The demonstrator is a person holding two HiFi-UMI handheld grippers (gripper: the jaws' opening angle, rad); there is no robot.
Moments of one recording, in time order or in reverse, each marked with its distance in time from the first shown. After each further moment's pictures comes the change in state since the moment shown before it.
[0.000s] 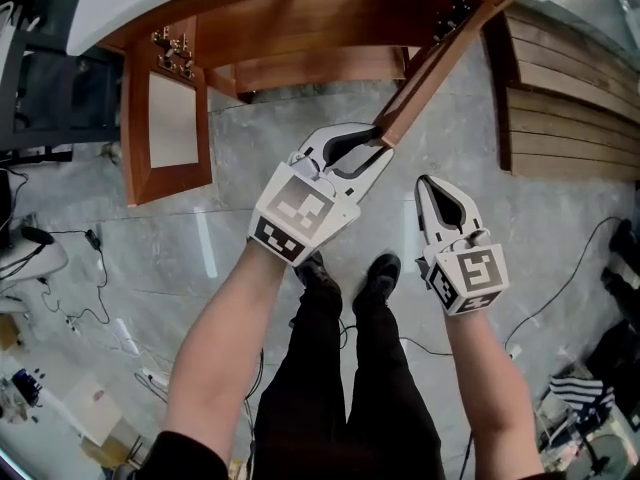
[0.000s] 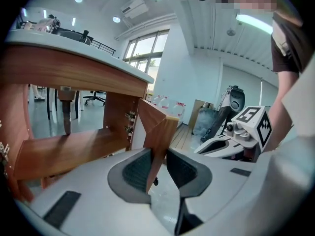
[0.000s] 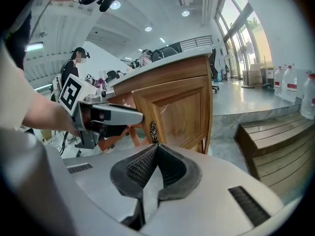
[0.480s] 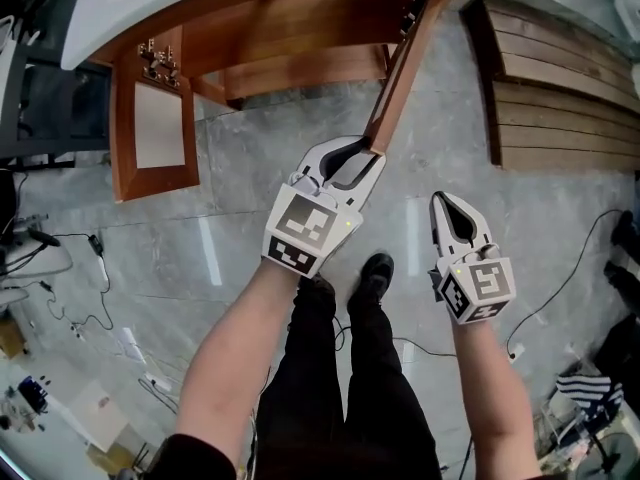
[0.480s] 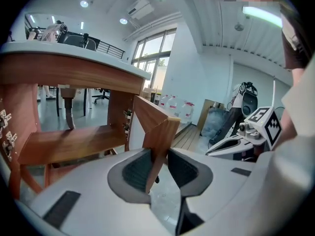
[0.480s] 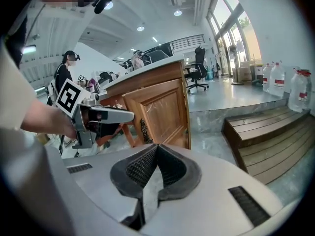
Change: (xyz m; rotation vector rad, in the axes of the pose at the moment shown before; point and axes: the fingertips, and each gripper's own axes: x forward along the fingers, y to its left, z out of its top) left arm 0.027 -0.045 -0.004 -0.048 0.011 0.116; right arm -0.072 -0.054 -0.033 0.063 0.013 -0.063
